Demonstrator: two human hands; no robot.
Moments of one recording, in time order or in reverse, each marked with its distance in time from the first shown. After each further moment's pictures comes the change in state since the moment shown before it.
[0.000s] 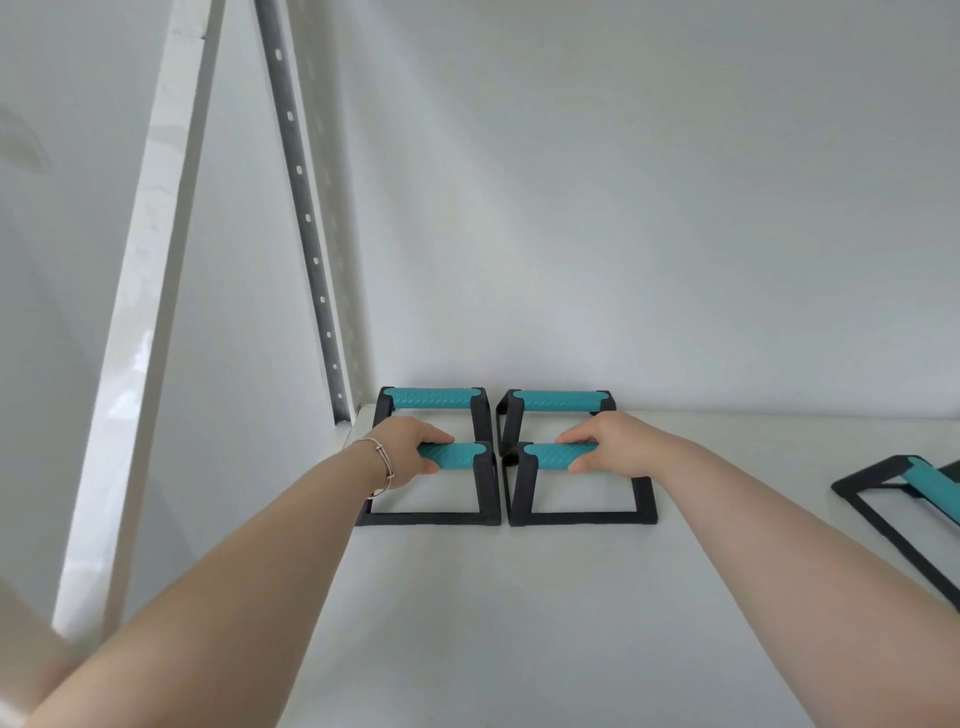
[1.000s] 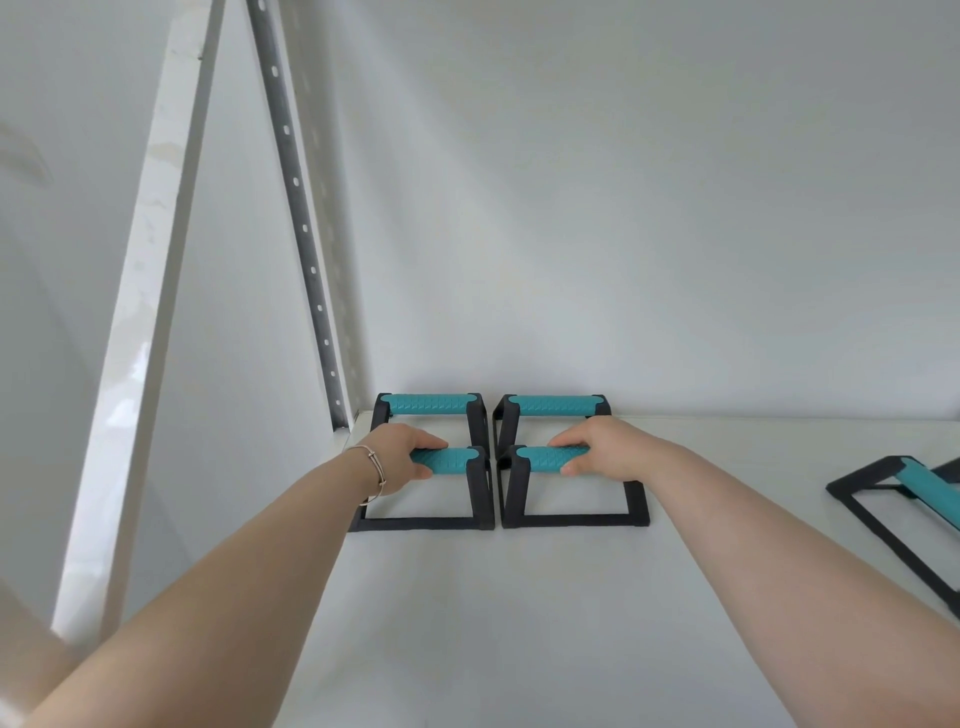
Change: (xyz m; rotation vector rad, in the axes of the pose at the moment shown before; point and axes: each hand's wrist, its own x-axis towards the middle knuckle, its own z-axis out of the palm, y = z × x) left_hand -0.002 -0.002 0.000 0.016 0.004 -0.003; right_hand -0.004 -0.007 0.000 -0.019 0.006 0.002
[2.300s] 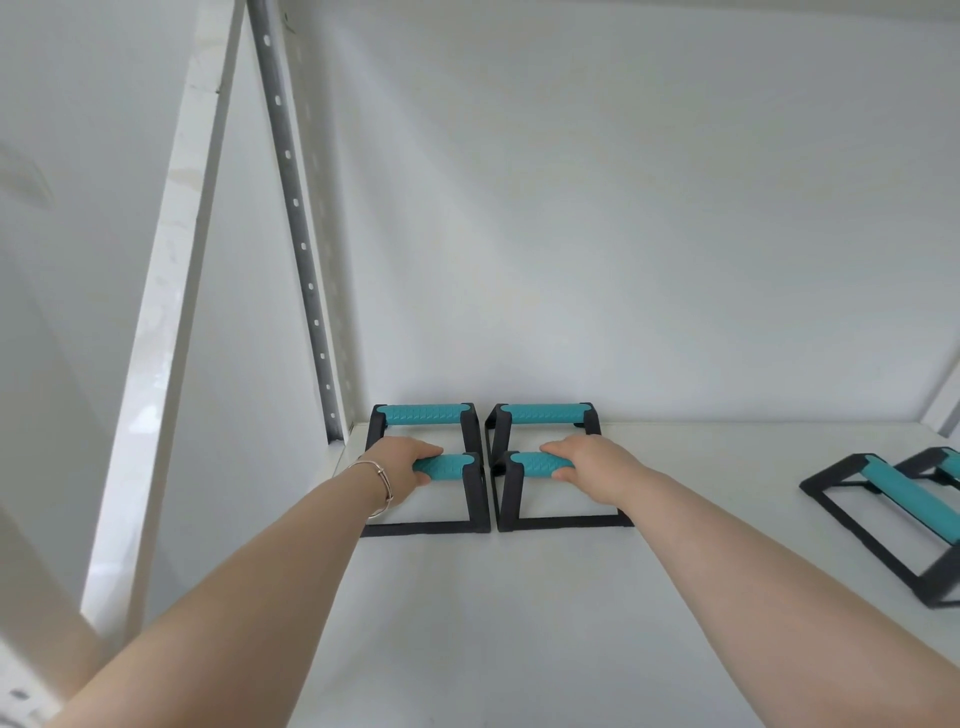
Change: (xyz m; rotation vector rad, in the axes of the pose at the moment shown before) left_hand -0.002 0.003 0.007 0.084 0.030 -0.017; right_hand -0.013 -0.014 0.023 -0.213 0.133 0.052
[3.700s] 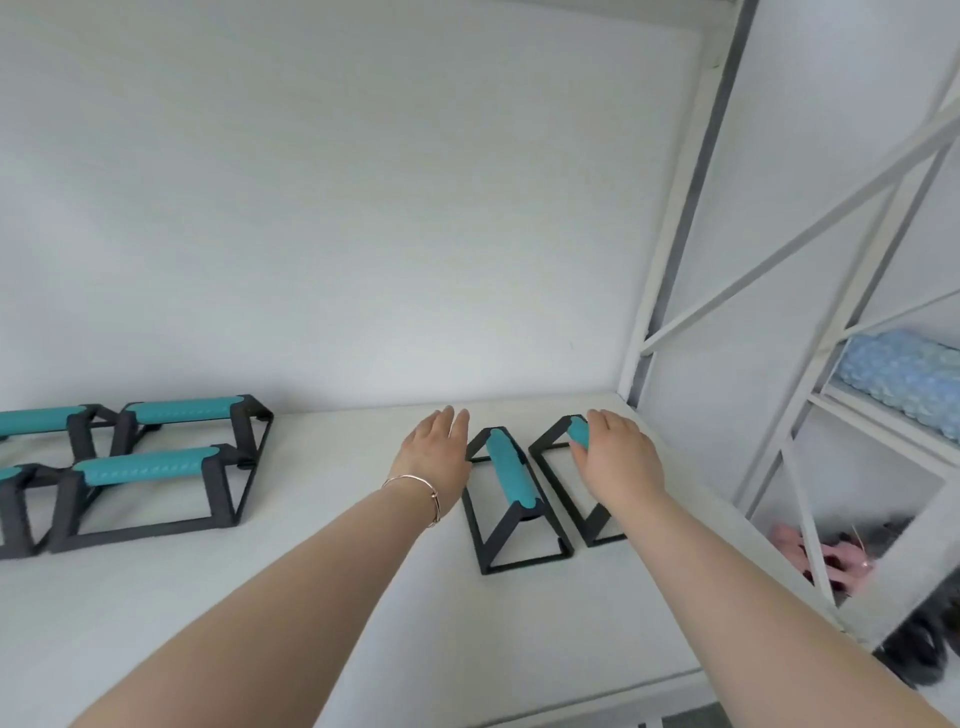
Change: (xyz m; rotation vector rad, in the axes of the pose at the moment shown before) left_hand 0.046 0.519 0.172 0.142 0.172 0.266; right_hand -0.231 0.438 -0.040 -0.134 0.460 0.483
